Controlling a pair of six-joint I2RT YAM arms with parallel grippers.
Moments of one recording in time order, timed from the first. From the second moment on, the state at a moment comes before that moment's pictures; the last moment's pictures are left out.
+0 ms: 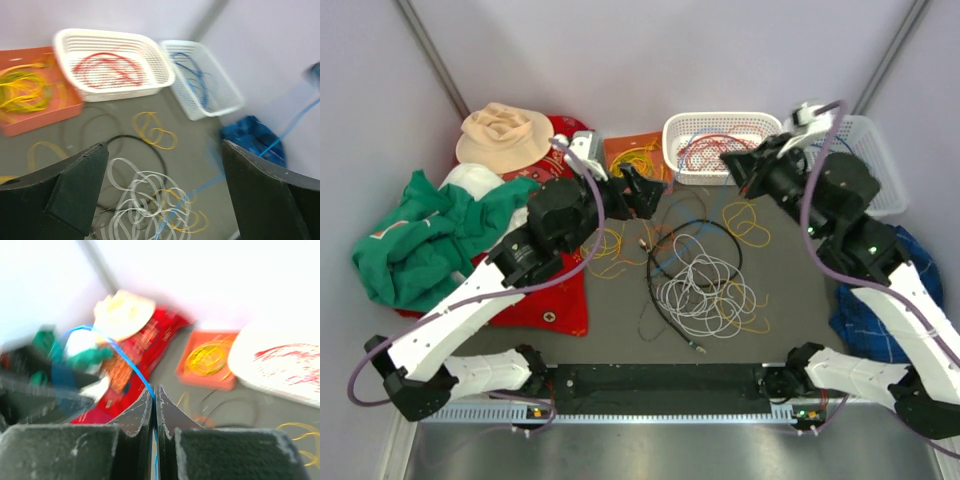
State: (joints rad) left arm -0.84 1.12 1.30 -0.20 -0.20 -0.52; right arm 0.69 1.02 1.42 -0.36 0.10 0.32
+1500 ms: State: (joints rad) left arm -0.84 0.90 0.72 -0.43 -0.61 -0.82; right arm -0.18 1.98 2.12 -0.52 0.55 0.55
